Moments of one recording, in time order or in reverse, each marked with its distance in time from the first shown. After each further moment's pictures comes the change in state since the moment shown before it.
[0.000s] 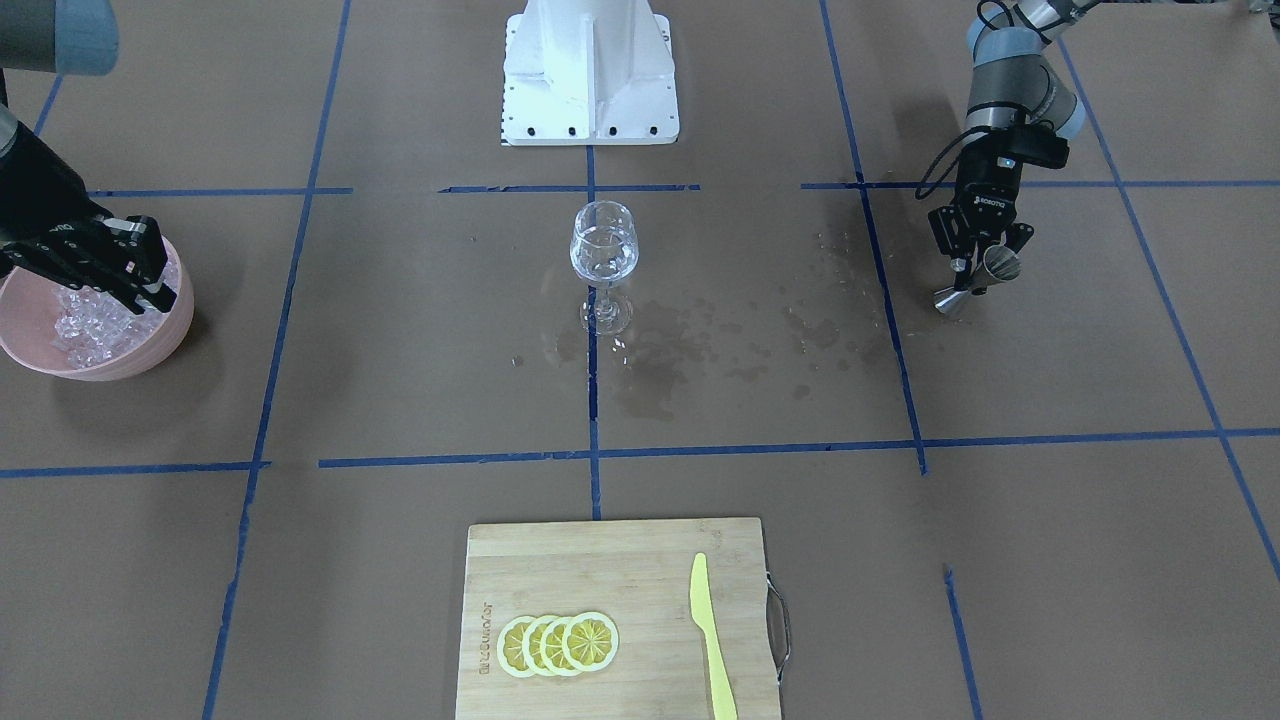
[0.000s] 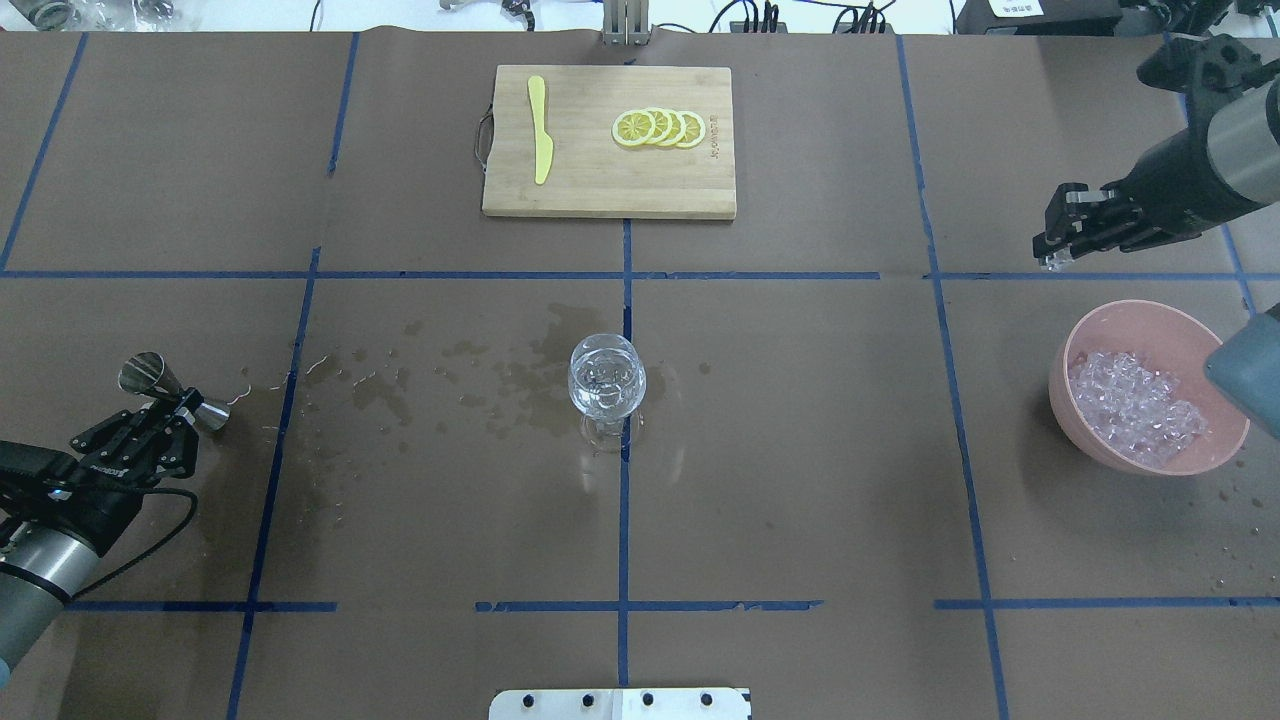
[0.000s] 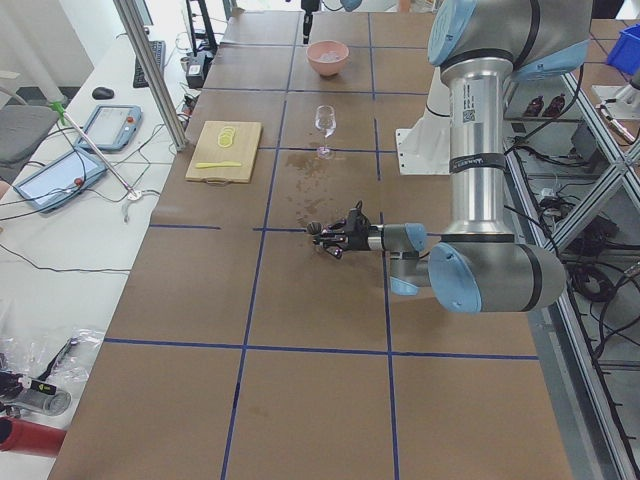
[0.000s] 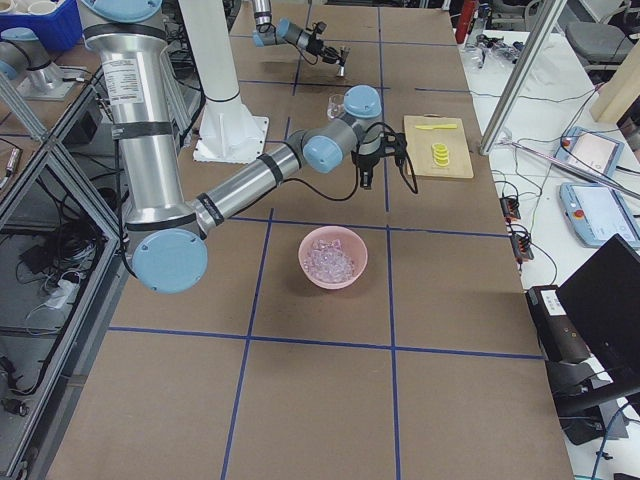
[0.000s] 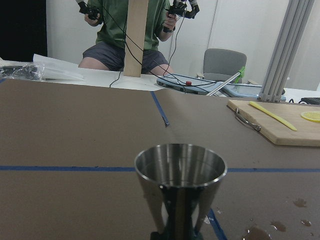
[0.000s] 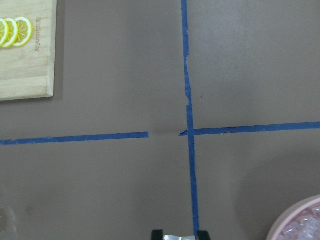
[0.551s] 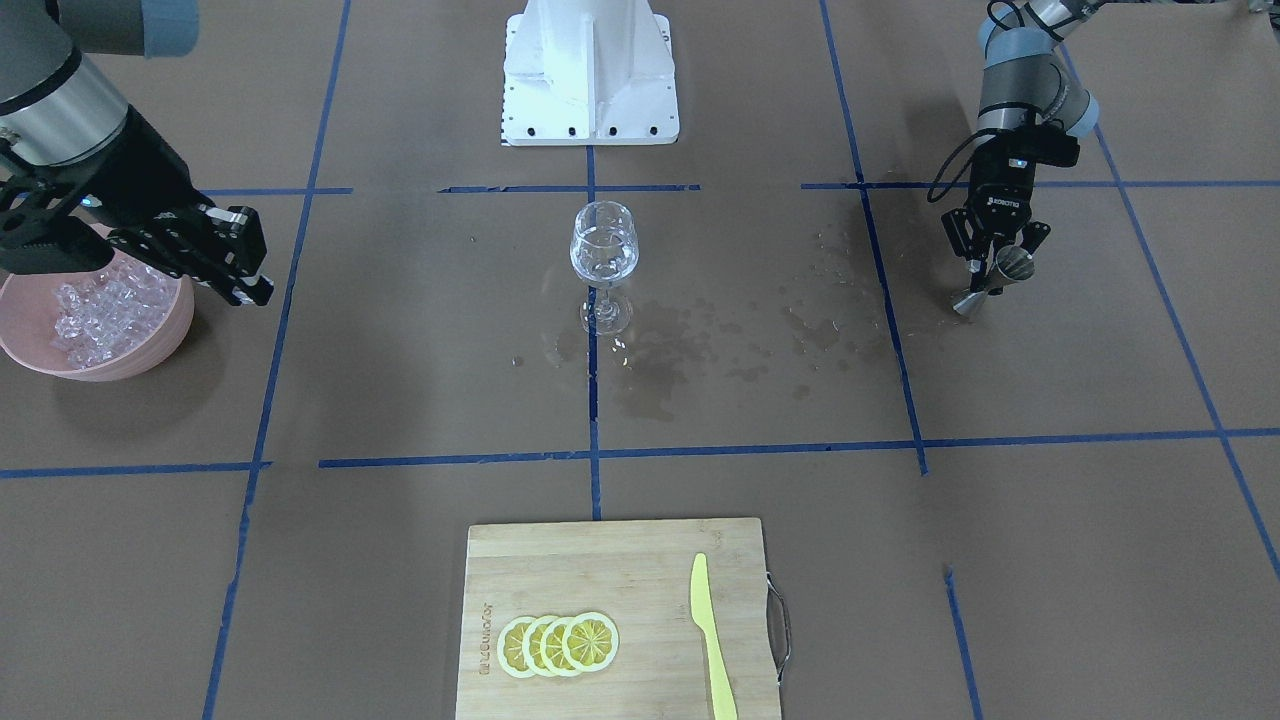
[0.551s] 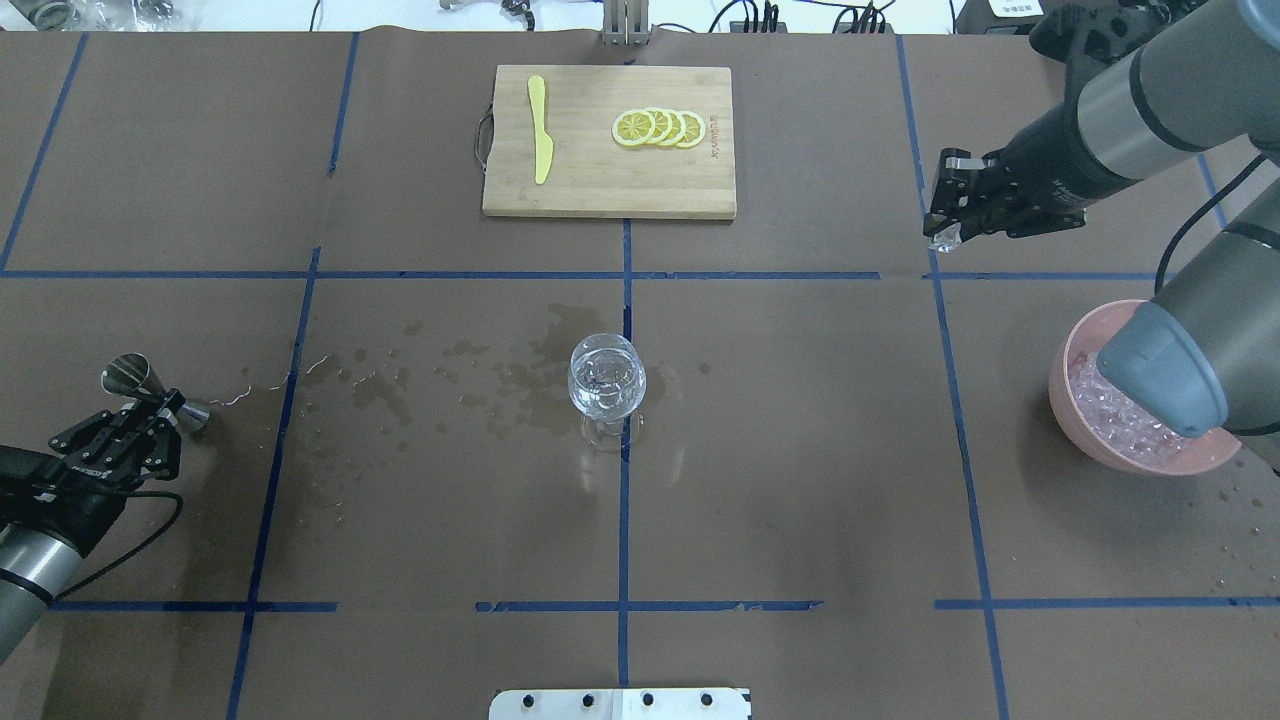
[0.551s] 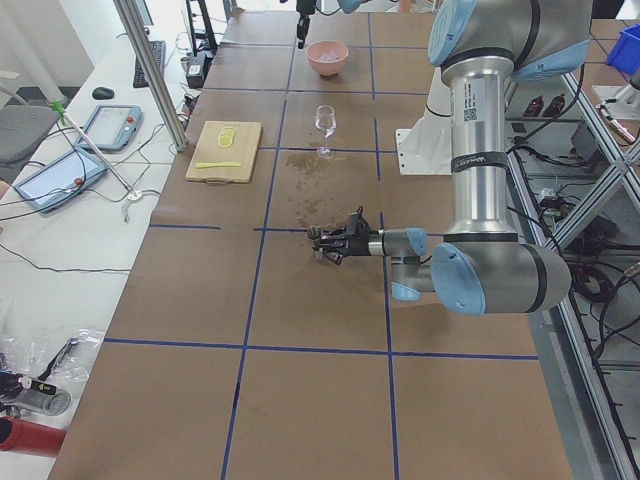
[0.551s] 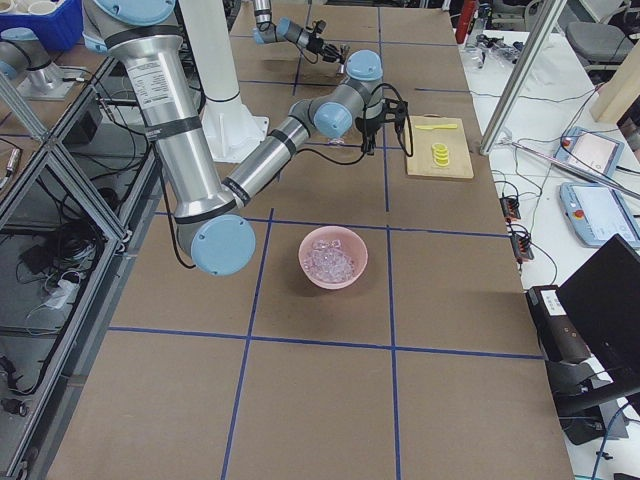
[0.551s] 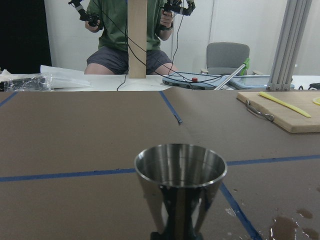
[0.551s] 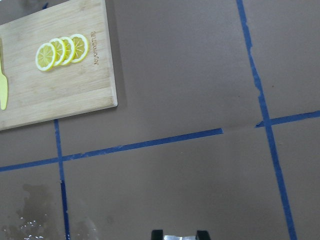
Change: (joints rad) left arm 0.000 0.019 0.012 0.004 0.009 0.026; right arm -0.102 0.181 0.008 -0.091 -0.063 0.227
